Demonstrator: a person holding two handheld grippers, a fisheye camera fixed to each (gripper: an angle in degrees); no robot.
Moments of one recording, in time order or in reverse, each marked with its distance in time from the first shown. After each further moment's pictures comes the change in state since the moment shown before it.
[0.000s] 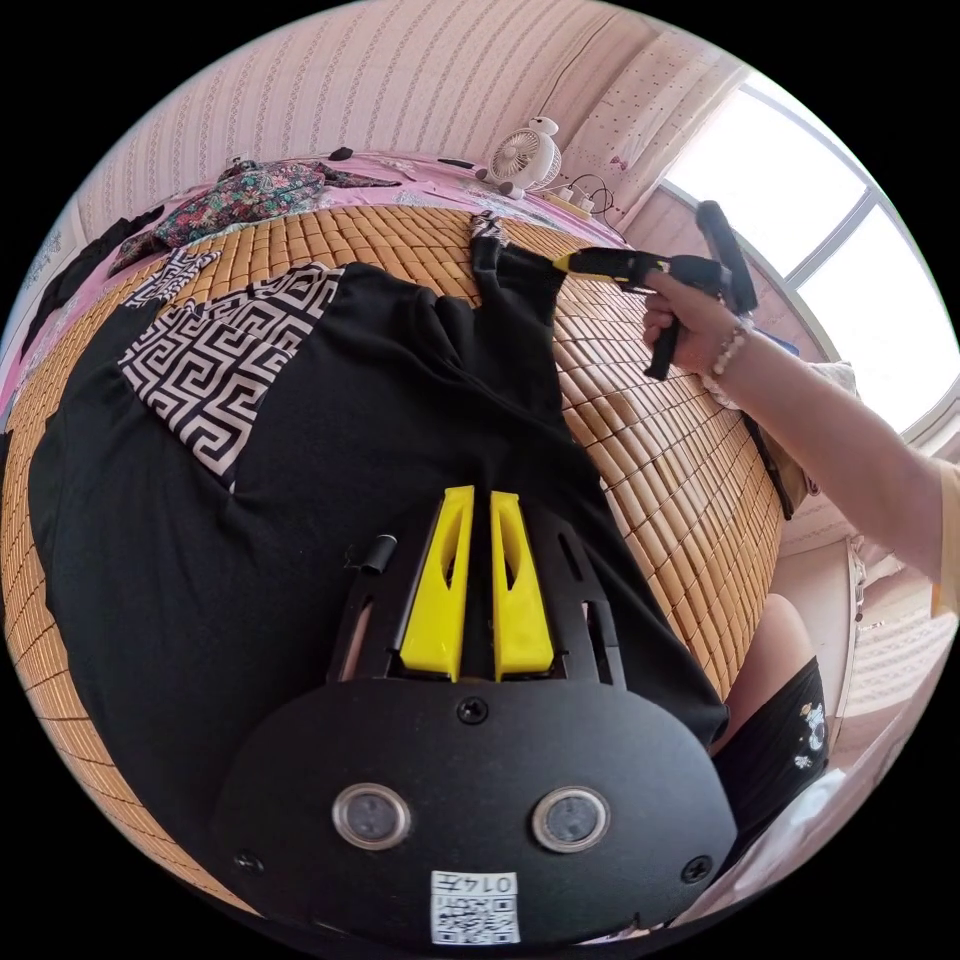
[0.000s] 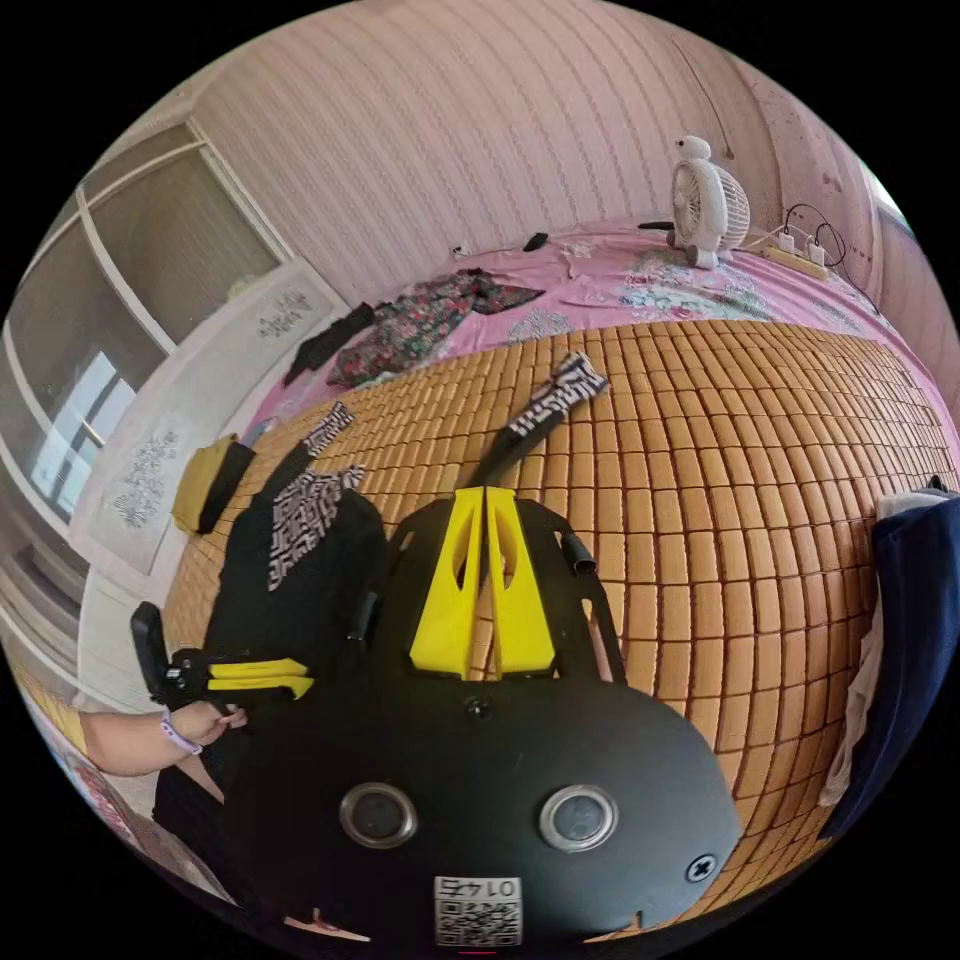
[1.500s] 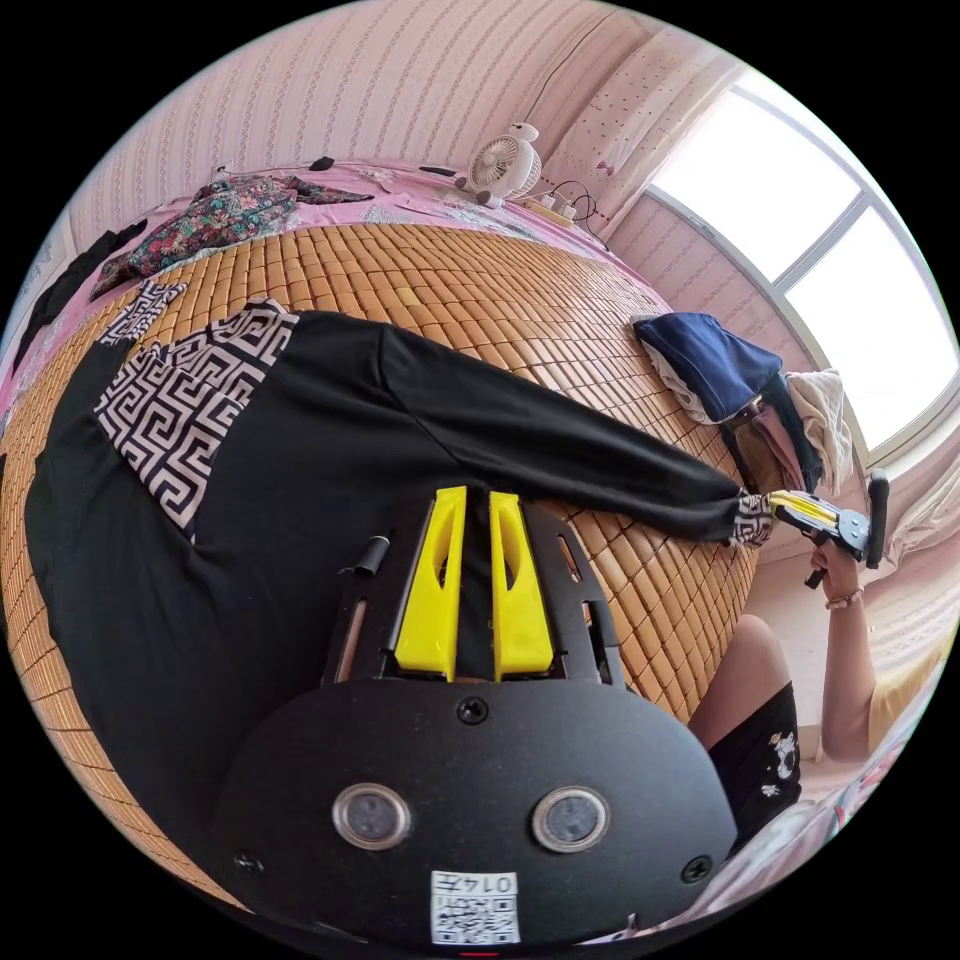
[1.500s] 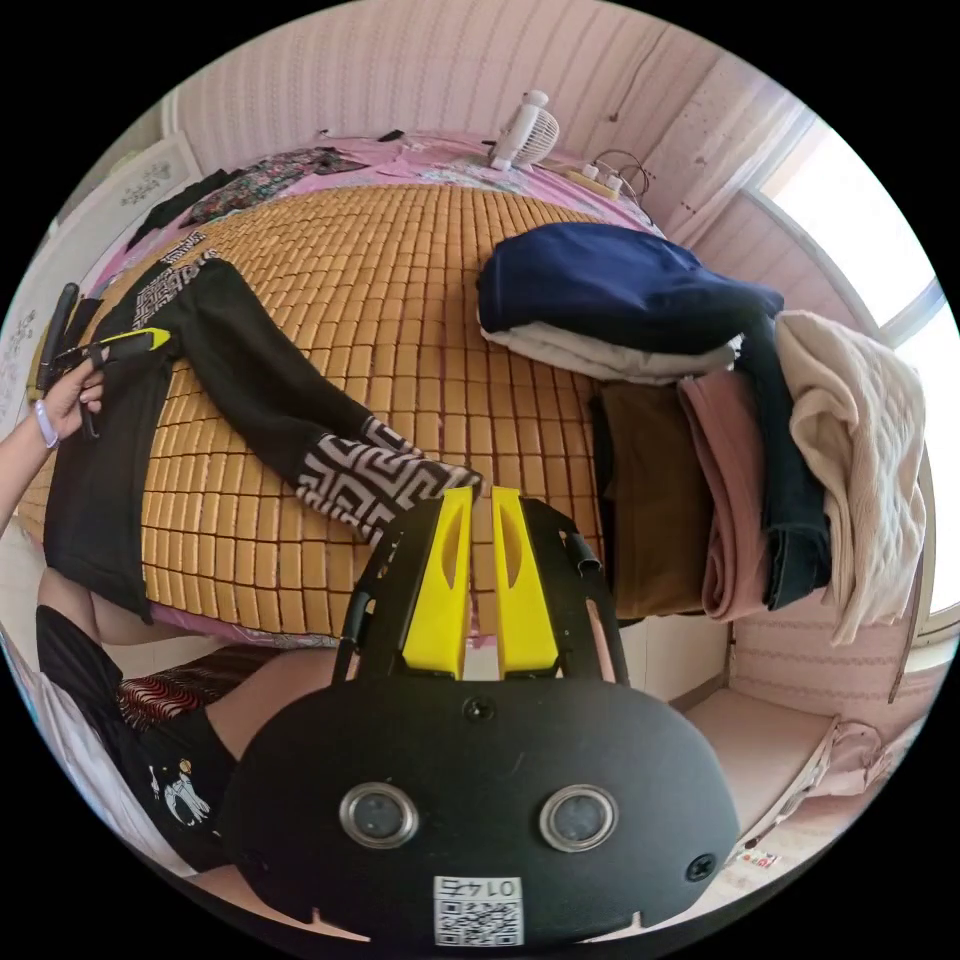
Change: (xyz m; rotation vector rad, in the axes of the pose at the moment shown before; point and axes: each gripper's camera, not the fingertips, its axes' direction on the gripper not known) left arm 0.036 -0.150 0.126 0.026 0.002 0.034; right arm 0.019 0.209 -0.225 -0.392 0.672 0.052
